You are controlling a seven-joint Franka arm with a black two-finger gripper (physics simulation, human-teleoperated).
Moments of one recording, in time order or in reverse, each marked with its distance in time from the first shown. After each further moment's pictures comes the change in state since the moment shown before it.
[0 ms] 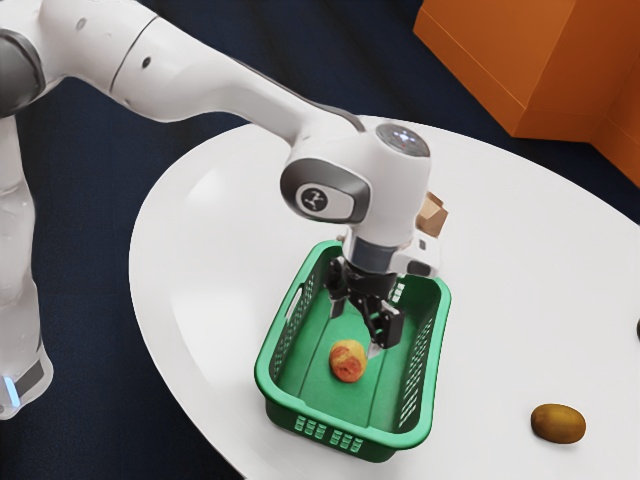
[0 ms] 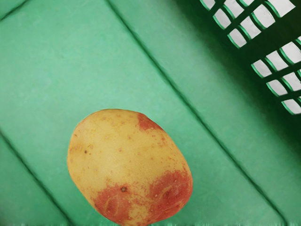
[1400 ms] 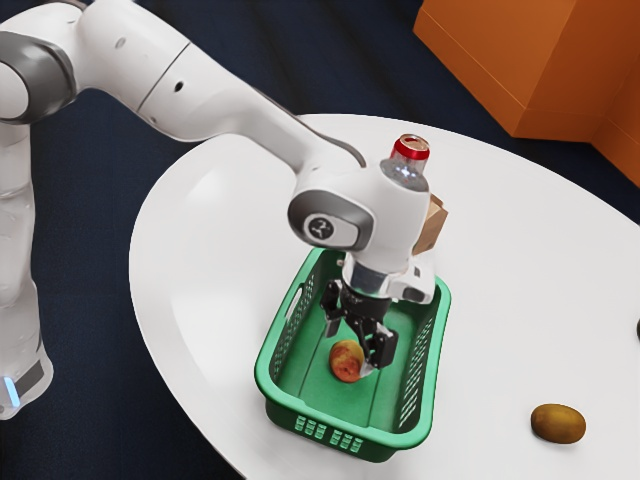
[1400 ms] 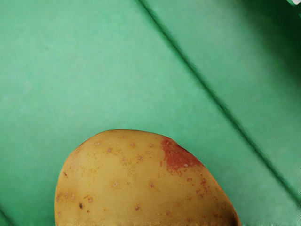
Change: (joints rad) arm -0.017 0.087 0.043 -0.054 0.003 0.080 0.029
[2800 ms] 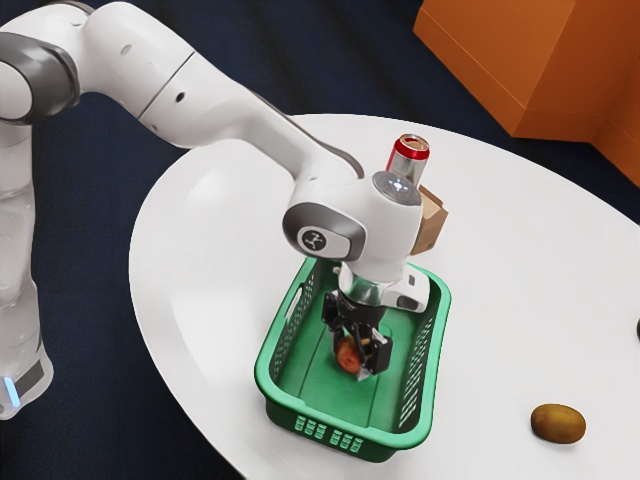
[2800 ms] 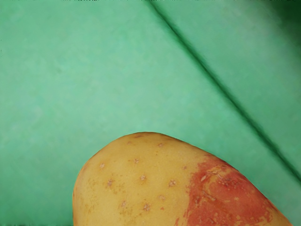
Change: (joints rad) arm 0.002 0.012 -0.001 -0.043 0.071 0.068 -0.003
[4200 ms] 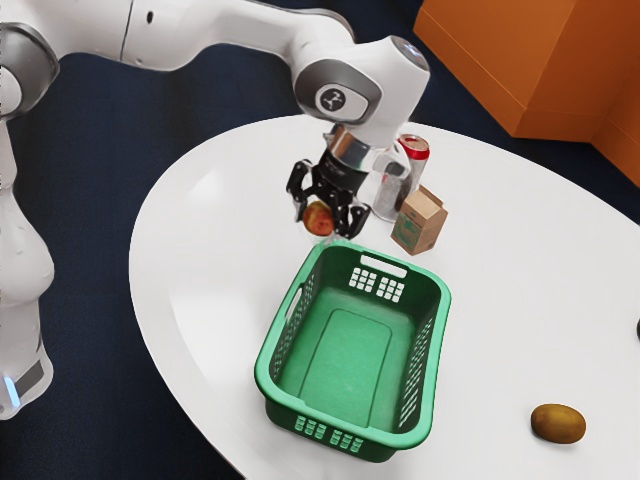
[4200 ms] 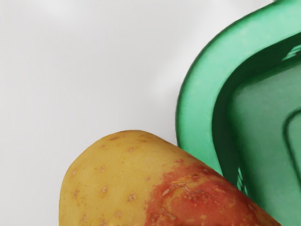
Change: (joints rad) arm 0.446 -0.165 -0.175 0.221 -0.017 -0.601 -0.031
